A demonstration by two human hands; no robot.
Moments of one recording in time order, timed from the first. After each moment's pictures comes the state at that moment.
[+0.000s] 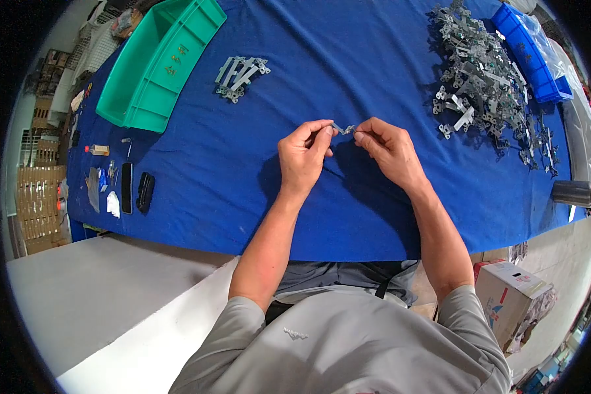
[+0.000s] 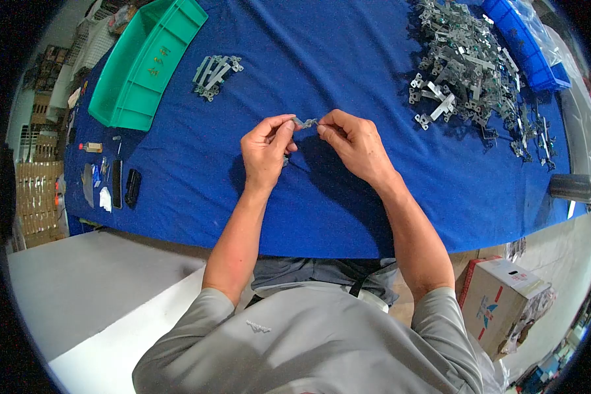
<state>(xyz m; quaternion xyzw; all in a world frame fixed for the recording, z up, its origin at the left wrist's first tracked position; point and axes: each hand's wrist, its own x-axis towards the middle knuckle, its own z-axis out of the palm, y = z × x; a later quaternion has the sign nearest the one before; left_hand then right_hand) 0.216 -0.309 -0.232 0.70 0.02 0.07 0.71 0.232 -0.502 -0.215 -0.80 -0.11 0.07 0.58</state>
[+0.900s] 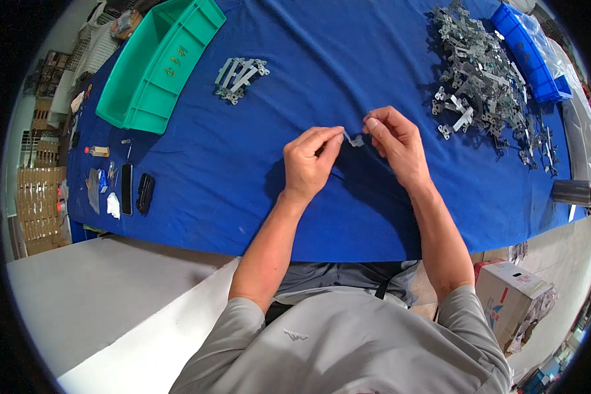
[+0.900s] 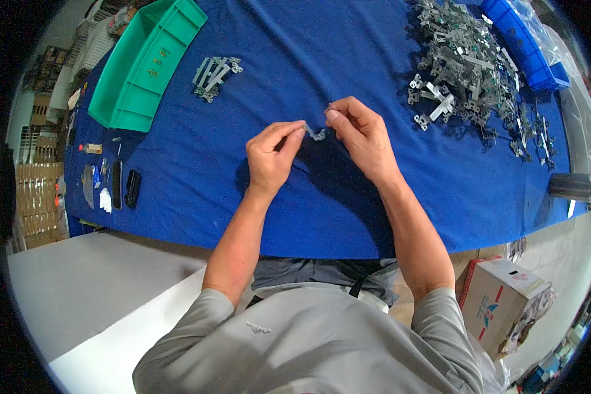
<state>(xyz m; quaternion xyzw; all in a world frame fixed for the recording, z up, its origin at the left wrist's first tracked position) 0.214 -0.314 -0.224 0.80 -0.10 0.17 0.57 0.236 -0.507 -0.213 -0.70 -0.06 0.07 0.71</state>
